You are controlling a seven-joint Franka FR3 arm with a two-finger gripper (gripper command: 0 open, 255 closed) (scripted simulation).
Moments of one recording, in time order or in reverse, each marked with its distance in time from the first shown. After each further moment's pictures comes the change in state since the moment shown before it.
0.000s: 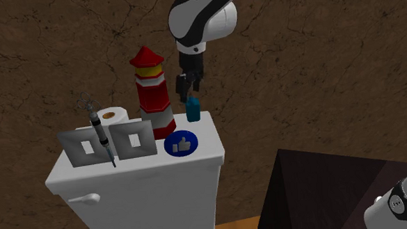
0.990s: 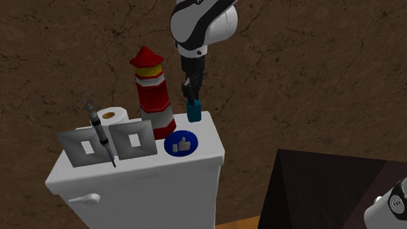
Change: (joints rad) arm -0.026 0.006 0.024 -0.009 -0.028 -0.019 -0.081
